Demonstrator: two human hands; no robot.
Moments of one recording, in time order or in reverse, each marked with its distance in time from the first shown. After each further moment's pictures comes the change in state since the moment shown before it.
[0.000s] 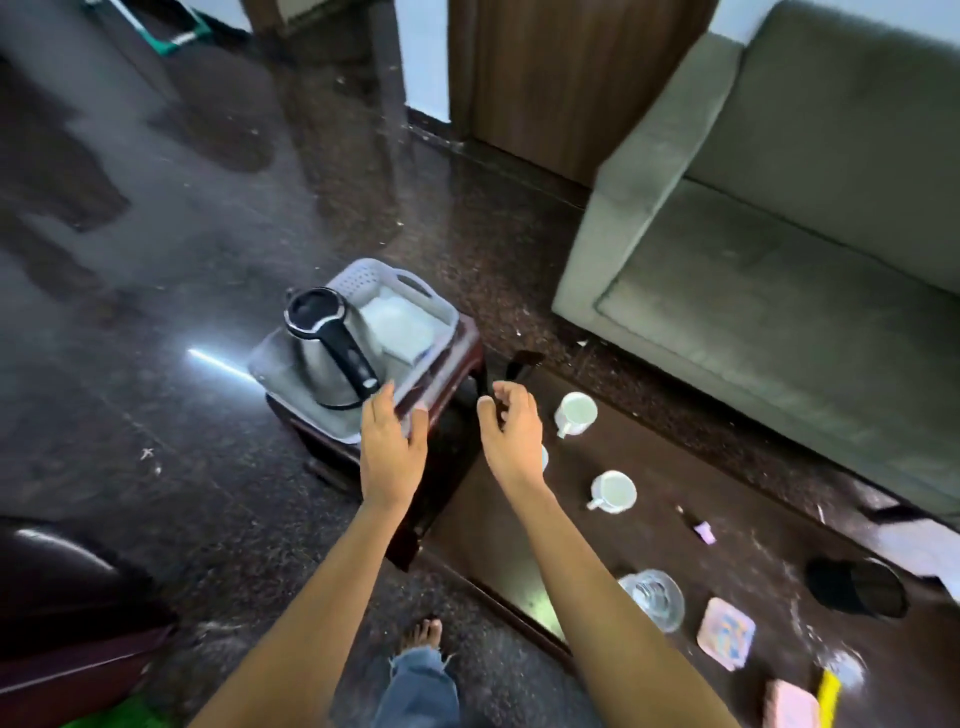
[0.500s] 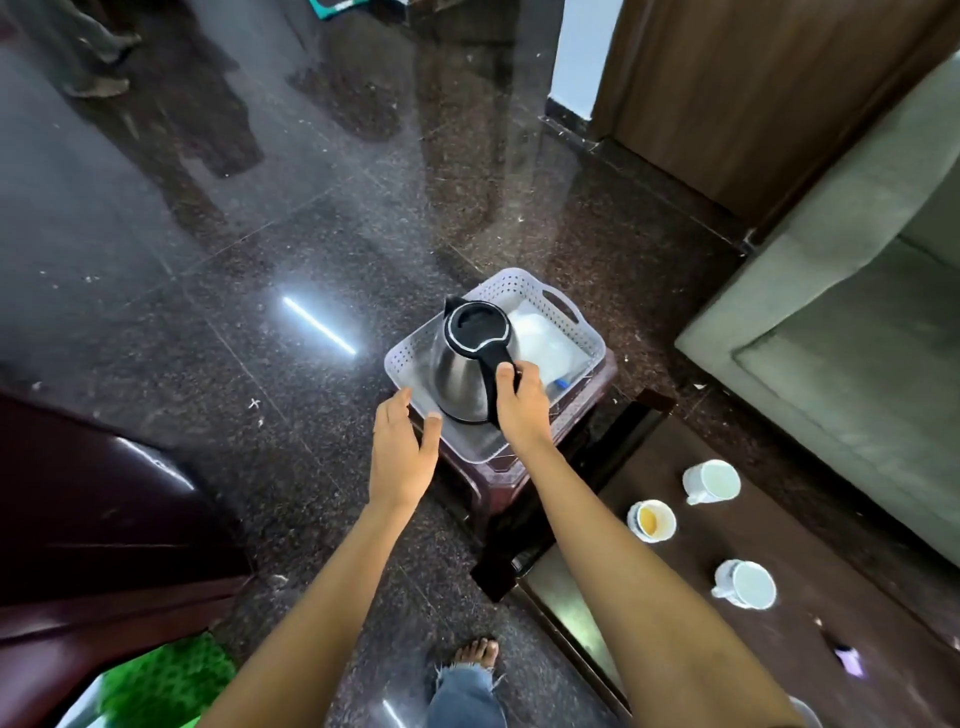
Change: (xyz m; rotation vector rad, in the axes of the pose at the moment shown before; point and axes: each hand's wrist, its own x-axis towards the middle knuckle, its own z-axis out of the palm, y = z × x) left_hand 0.077 -0.116 -0.107 0.005 0.025 -0.200; right_hand 0.063 -0.084 0.185 0.025 -0.311 0.103
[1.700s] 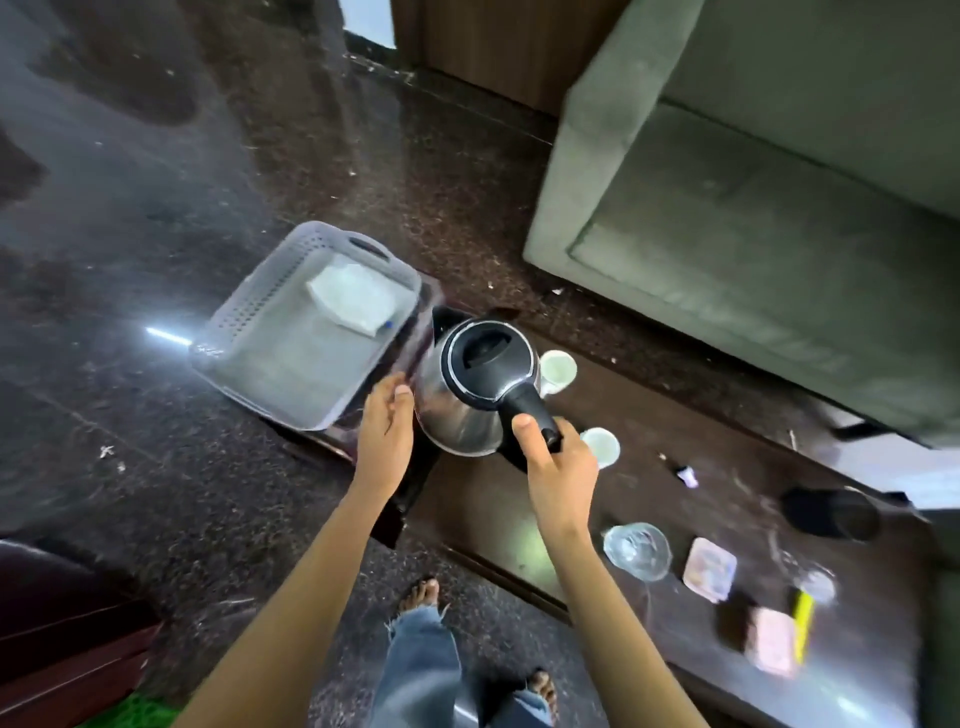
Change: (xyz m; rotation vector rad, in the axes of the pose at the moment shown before) left_hand -0.091 0.093 0.142 -0.293 -0.398 -0.027; right_hand -0.174 0.108 -0.204 0.173 0.540 0.094
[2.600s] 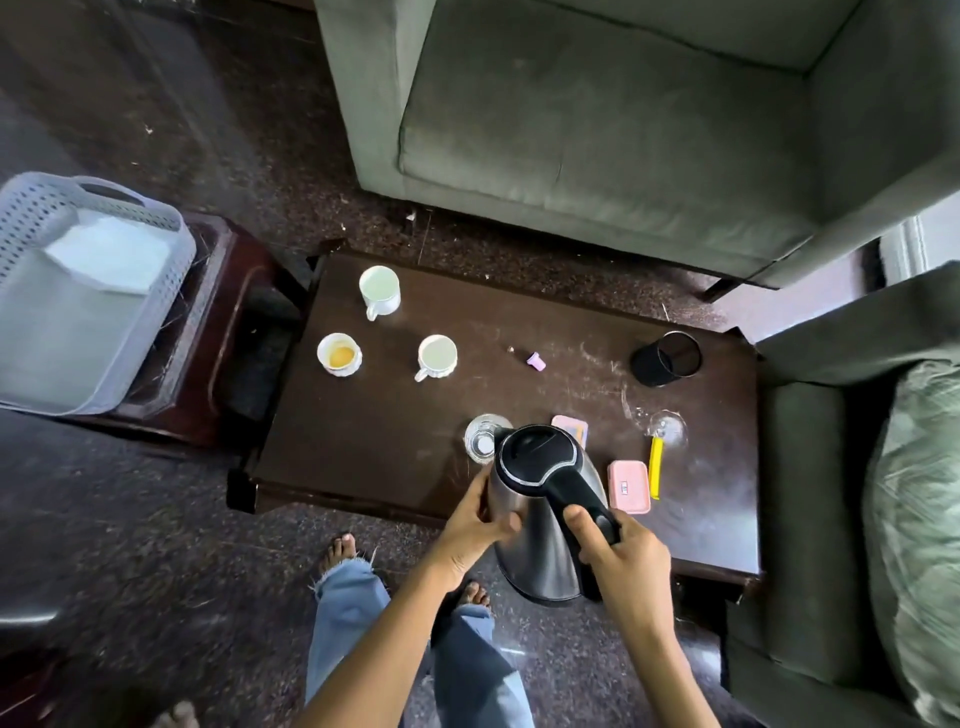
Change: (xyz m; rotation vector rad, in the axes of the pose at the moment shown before) left_hand -0.237 -0.062 0.250 -0.307 -0.888 -0.426; right_hand -0.108 0.166 -0.274 -0.325 0.145 0.314
